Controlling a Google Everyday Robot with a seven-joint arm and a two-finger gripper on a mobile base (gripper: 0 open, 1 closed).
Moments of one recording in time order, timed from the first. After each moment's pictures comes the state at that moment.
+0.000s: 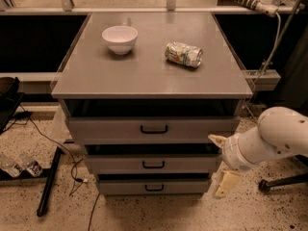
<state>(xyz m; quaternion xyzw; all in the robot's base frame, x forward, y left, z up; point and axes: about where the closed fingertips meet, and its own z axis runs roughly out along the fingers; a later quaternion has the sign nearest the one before) 0.461 -0.190 0.647 -0.66 0.71 0.08 0.22</state>
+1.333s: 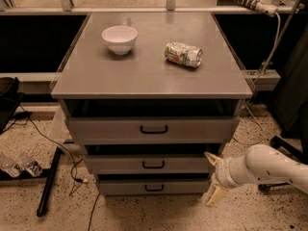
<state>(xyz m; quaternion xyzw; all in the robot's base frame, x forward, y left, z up) 0.493 -0.203 0.499 -0.65 0.71 0.09 0.27</state>
